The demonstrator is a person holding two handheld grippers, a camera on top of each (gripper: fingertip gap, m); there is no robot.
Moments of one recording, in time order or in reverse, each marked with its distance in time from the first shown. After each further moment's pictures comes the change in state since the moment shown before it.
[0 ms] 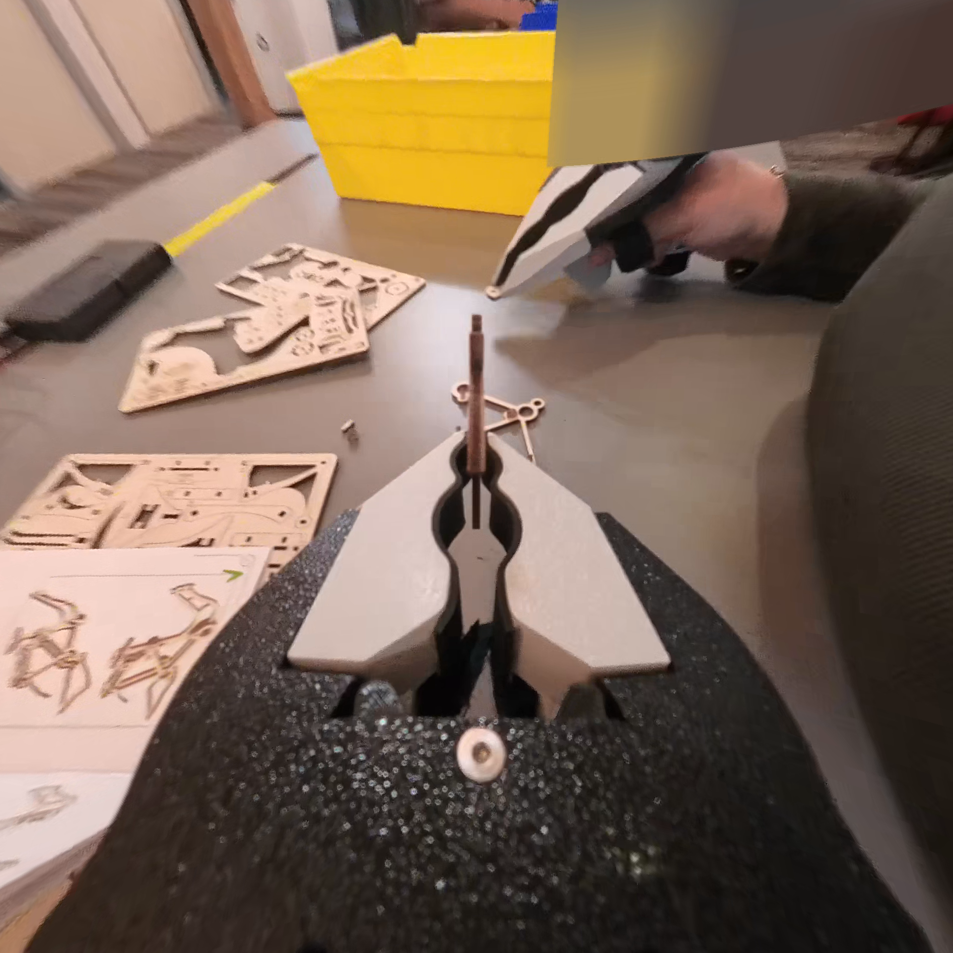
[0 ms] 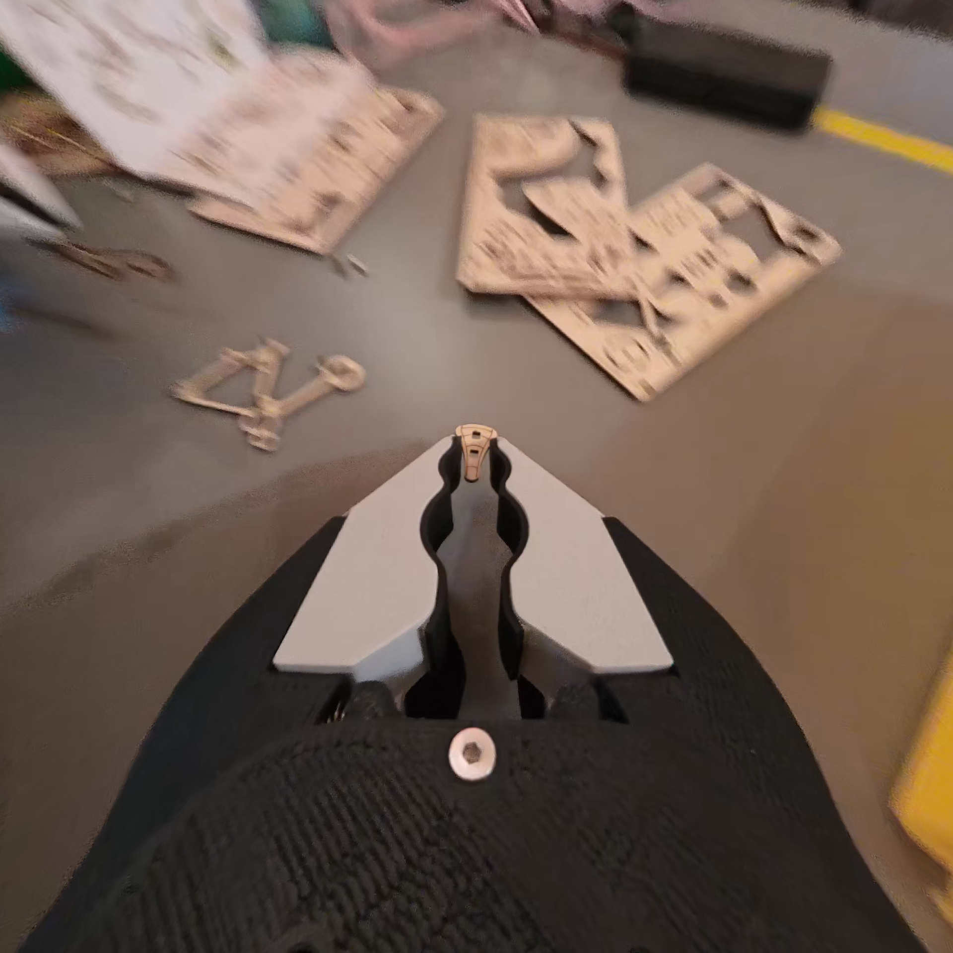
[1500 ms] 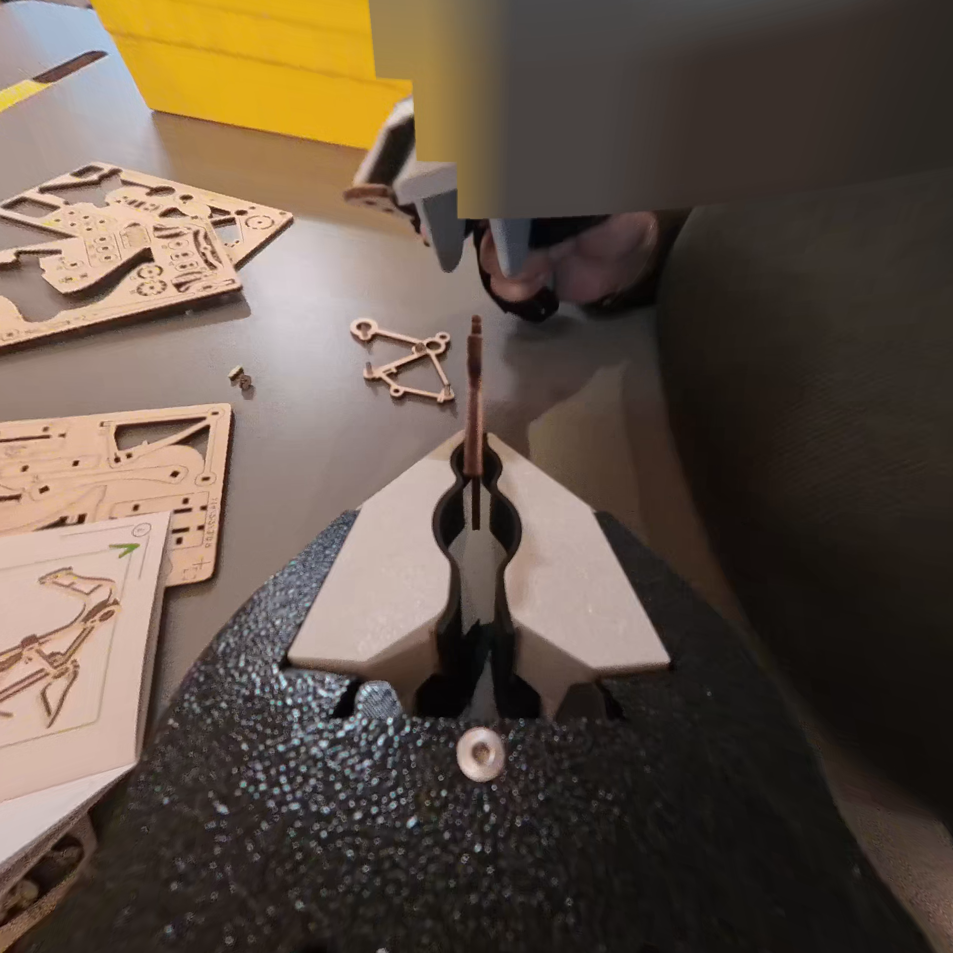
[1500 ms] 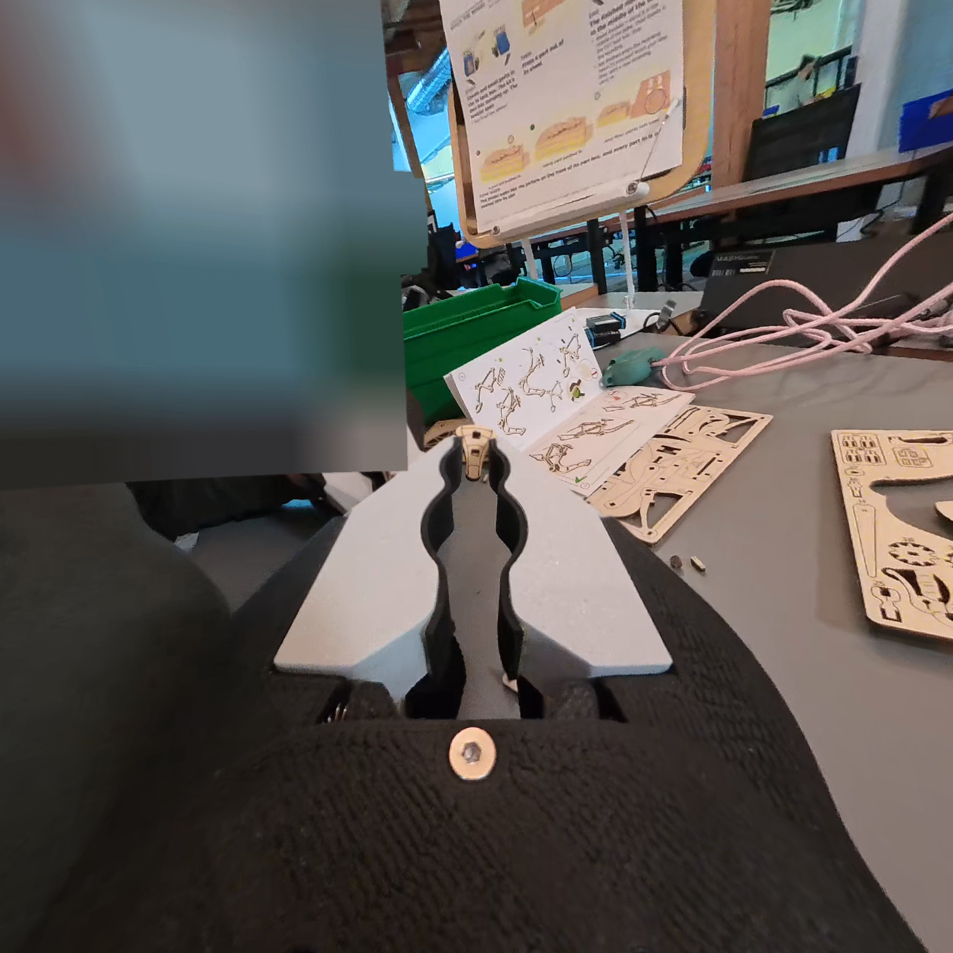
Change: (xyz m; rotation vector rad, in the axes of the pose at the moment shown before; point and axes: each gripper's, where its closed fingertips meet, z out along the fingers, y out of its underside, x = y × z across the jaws) left arm 0.023 0.026 -0.023 -0.063 0.310 -0.041; right arm -0.134 -0.104 0.019 0.507 -0.489 0.127
